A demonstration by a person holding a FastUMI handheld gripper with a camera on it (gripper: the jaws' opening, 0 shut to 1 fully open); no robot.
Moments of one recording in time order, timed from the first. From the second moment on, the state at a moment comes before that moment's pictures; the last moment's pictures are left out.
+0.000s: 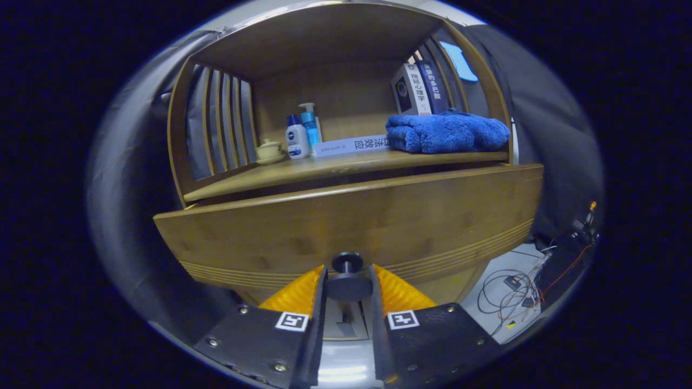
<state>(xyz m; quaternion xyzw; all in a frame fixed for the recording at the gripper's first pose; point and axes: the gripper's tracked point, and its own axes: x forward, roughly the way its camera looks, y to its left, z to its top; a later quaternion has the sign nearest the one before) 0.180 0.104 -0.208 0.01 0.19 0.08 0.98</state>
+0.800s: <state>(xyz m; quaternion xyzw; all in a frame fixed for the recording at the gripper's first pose) 0.116 0.088 -0.207 0.00 0.21 0.03 0.98</state>
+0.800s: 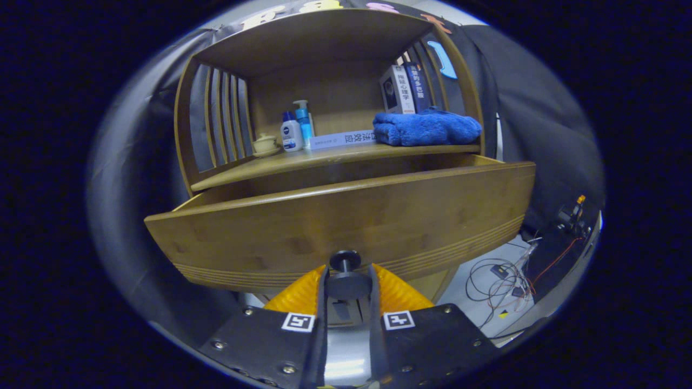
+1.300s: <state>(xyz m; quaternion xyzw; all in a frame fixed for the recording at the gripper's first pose) 0.078 0.080 -0.212 0.01 0.24 0.01 0.97</state>
